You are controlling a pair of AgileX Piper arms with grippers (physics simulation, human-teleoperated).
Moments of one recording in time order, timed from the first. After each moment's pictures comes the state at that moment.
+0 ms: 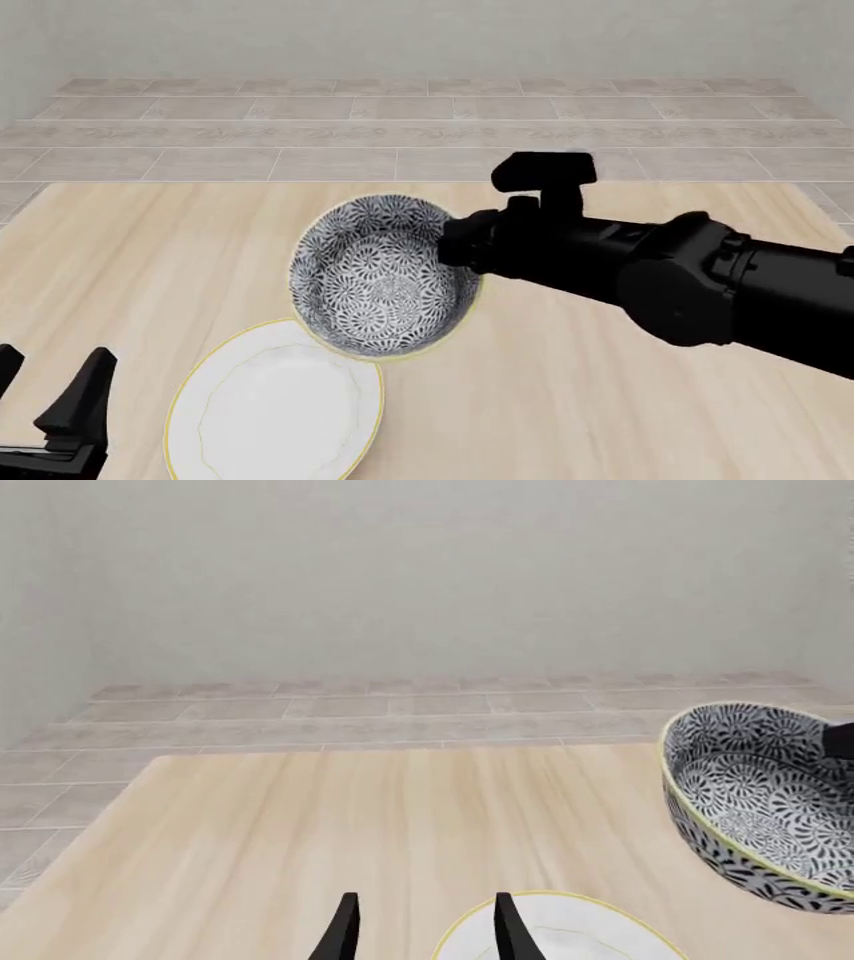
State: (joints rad) left arm -0.03 0.01 0.00 0.01 0.01; right arm 0.70 1.37 -0.90 0.06 0.38
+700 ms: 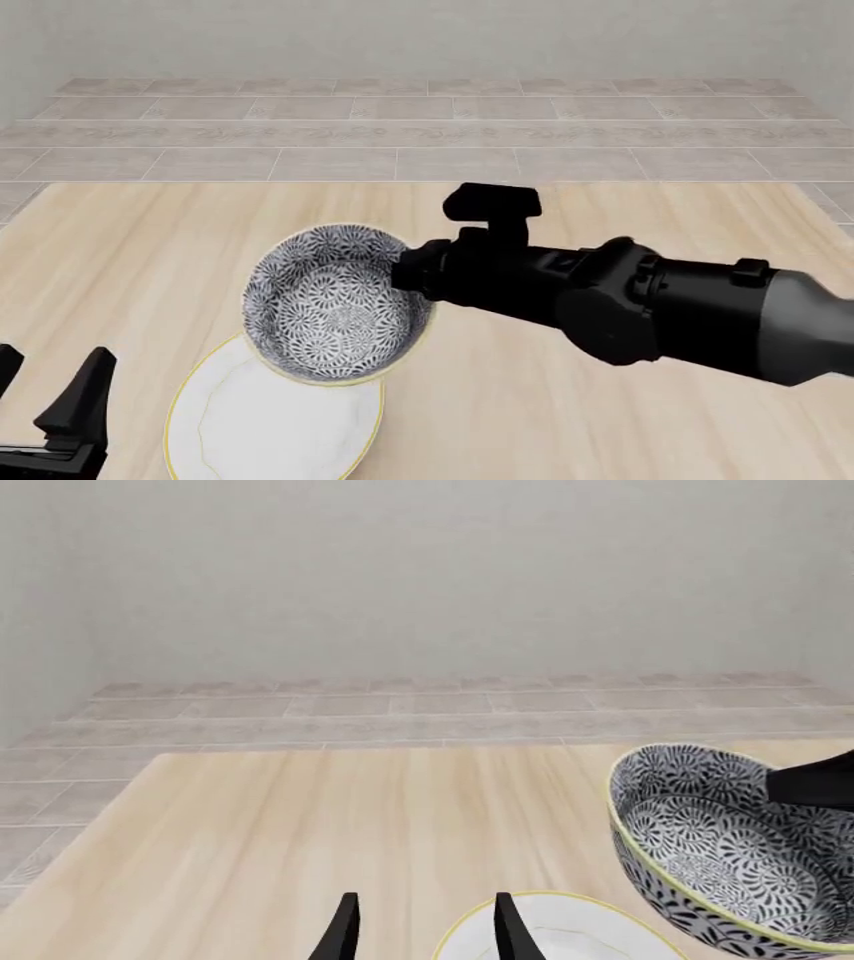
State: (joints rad) left arm -0.03 0.01 0.00 0.01 0.01; right arm 0.79 1.50 -0.91 -0.01 0.52
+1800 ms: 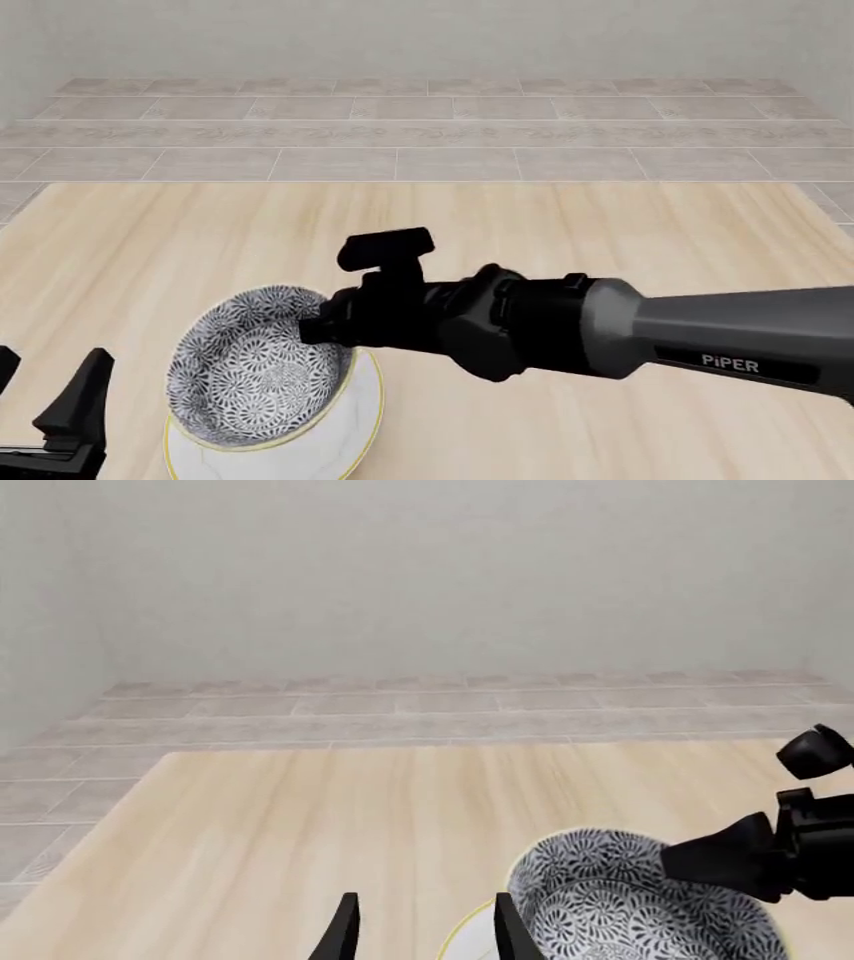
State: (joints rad) left arm -0.02 0.01 0.00 0.02 0.02; right arm 0.94 1.77 -1.09 0.00 0.50
